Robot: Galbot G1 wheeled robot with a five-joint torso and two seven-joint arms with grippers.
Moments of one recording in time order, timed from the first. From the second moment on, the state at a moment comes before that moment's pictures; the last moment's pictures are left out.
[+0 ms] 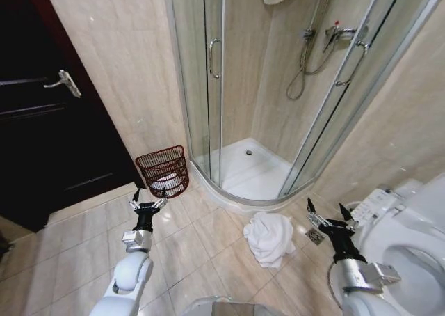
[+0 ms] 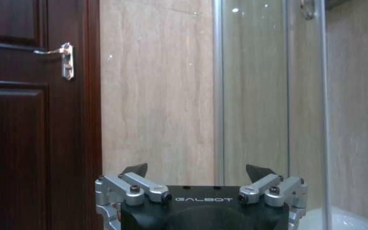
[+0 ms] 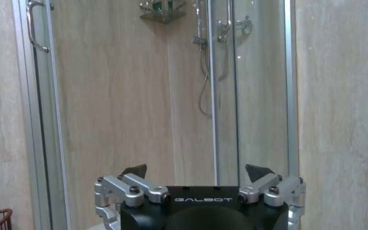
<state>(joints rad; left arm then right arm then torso) 1.54 -1.31 -0.59 -1.97 -0.22 -0.17 -0.20 -1.77 1.55 0.87 2.32 0.30 -0.03 -0.10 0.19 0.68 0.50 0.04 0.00</state>
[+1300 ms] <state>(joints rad) 1.44 -1.25 -0.63 -2.13 -0.32 -0.01 -0.20 -1.82 1.61 0.89 2.40 0.28 -0.02 -0.13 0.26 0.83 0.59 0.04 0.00</state>
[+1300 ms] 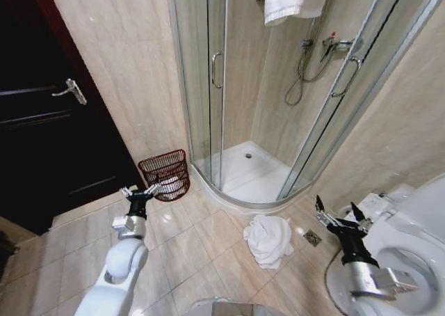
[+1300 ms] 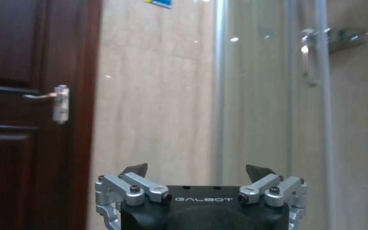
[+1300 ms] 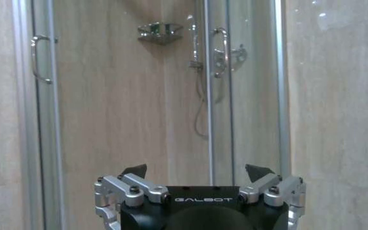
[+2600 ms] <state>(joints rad) 1.55 -1.20 -0.76 -2.23 -0.46 0.01 -0.05 -1.94 1.40 0.83 2.50 0.36 0.08 0.04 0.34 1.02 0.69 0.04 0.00</state>
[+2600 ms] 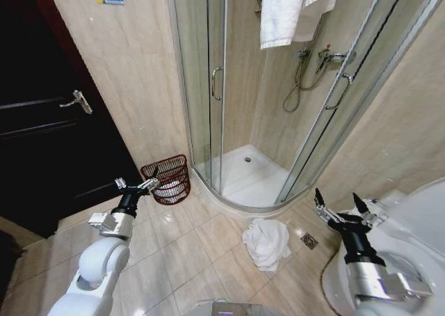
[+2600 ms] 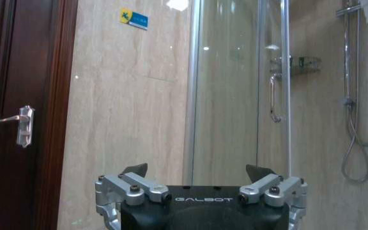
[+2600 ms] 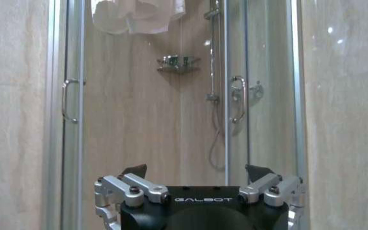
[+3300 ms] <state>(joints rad) 1.55 -1.21 -0.75 -2.23 -0.47 0.01 -0.05 -1.88 1.44 0.84 2.50 0.33 -0.02 0.01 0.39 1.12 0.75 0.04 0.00</state>
